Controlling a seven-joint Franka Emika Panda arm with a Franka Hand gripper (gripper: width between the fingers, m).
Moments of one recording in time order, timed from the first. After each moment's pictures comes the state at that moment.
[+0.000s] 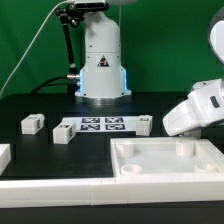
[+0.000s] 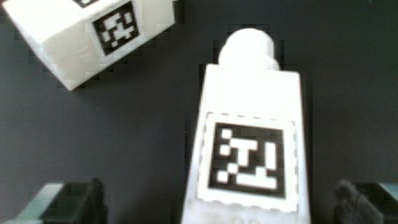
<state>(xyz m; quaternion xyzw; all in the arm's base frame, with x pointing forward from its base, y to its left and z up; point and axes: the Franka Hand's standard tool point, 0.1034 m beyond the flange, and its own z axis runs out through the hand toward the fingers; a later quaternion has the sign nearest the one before) 0.410 0.165 0.006 0.88 0.22 -0.42 0.09</state>
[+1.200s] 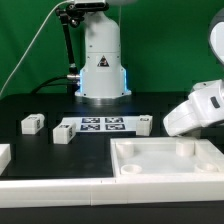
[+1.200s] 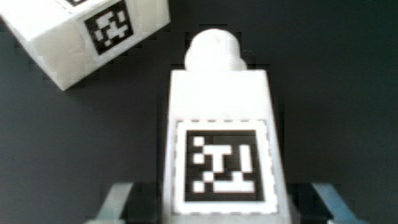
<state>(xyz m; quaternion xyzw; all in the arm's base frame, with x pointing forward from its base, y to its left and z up) 0.411 0.163 0.018 0.88 0.22 -0.42 0.10</state>
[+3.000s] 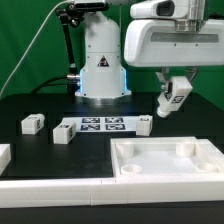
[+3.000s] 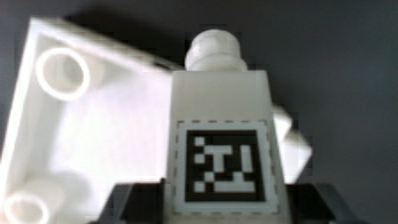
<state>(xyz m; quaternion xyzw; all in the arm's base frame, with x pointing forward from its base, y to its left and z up) 0.500 0.111 0.120 0.98 0.20 0.07 0.01</state>
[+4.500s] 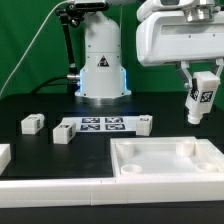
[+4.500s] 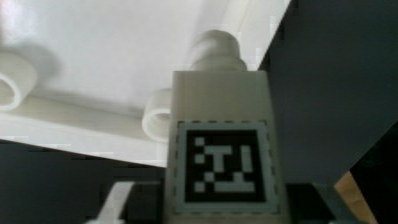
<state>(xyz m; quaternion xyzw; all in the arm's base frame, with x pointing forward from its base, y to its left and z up) 0.551 0.132 0.134 0.97 0.14 0.18 -0.03</state>
